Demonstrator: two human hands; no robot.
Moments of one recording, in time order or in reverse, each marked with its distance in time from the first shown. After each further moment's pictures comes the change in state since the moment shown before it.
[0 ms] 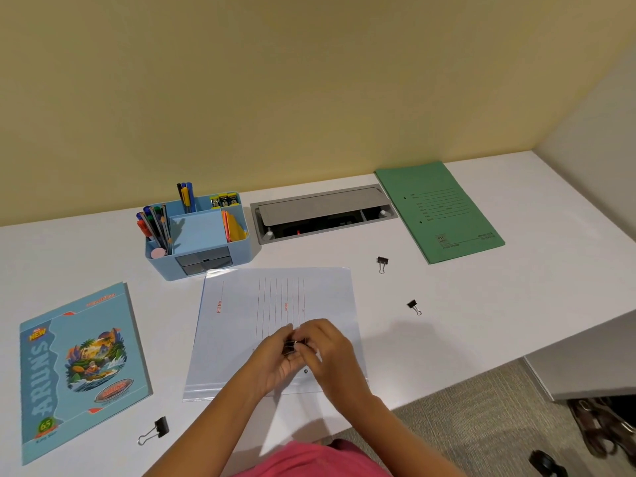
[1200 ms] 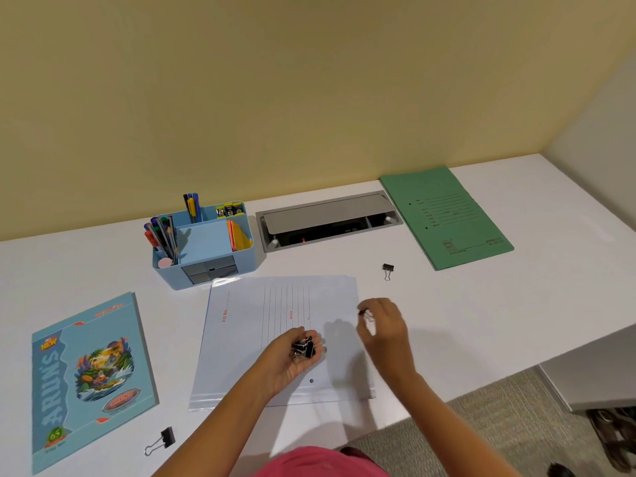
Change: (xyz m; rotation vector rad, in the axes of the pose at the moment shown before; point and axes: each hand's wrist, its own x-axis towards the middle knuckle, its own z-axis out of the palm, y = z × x) left_hand 0.005 0.006 0.013 0.051 -0.024 0.008; right_hand 0.022 0.064 -0.046 -0.234 0.316 0.061
